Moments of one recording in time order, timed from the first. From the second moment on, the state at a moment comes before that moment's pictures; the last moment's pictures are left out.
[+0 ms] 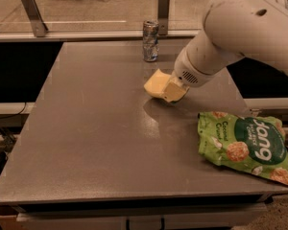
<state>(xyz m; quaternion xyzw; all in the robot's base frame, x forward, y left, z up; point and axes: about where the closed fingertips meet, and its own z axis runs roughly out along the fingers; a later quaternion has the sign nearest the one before) 0.561 -0.075 0.881 -0.51 0.81 0.00 0.29</state>
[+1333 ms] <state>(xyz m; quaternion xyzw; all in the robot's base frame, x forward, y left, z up) 0.527 -0.132 0.870 -0.46 0.86 -0.02 0.23</state>
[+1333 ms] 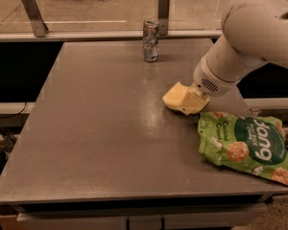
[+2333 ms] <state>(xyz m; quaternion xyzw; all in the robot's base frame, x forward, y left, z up) 0.527 -0.133 0.869 -0.46 0.86 -0.01 0.23</state>
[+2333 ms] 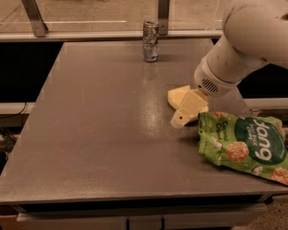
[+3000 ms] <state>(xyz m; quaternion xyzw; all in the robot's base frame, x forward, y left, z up) 0.568 -0.179 0.894 -0.45 0.84 0.03 0.29</state>
